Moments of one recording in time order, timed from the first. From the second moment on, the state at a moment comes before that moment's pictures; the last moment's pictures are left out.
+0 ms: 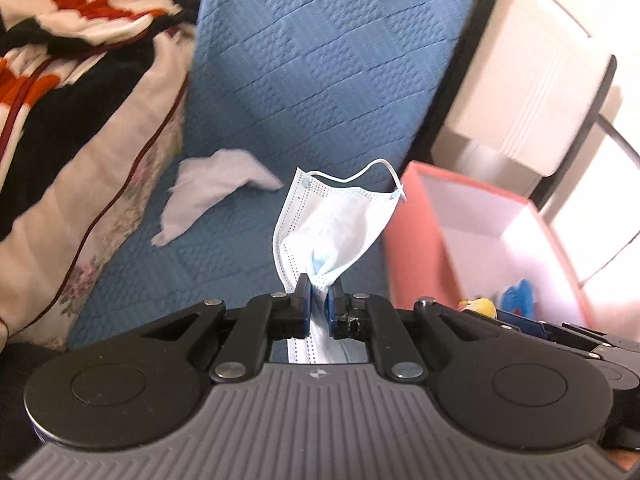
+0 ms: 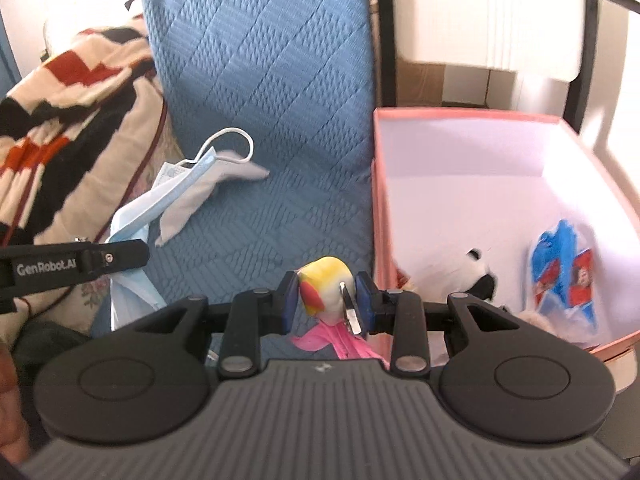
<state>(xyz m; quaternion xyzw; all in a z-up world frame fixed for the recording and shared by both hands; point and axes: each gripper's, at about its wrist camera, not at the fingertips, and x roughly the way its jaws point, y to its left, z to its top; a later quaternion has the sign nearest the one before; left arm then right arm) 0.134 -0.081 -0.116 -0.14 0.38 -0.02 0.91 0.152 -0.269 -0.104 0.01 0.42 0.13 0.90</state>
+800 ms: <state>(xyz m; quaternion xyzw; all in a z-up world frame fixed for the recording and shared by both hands) 0.172 -0.196 -0.038 -0.13 0.34 -0.09 0.93 0.178 -0.375 -0.021 0.02 0.36 0.09 0.93</state>
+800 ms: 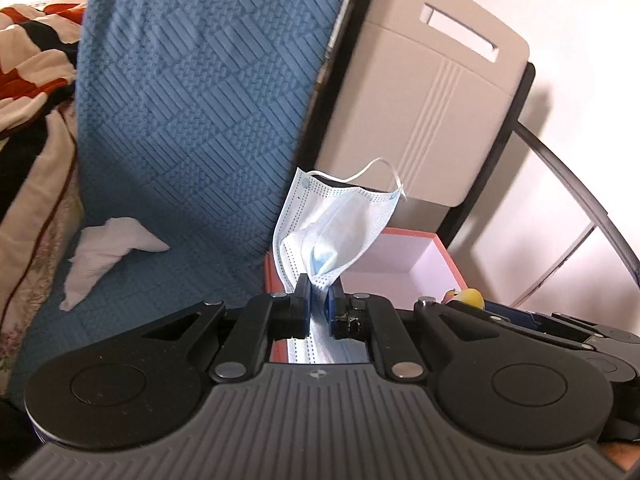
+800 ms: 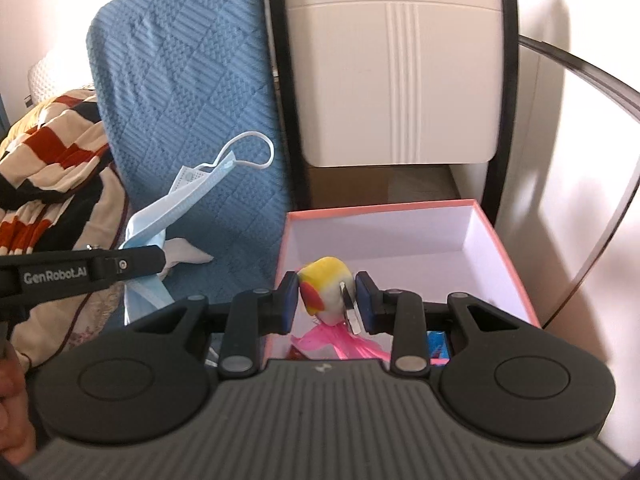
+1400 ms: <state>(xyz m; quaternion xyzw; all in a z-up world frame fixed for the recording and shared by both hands) 0.242 -0.278 -0.116 -0.10 0.41 -0.10 0.90 0.222 -0.458 -0.110 0.03 0.43 0.04 0.90</state>
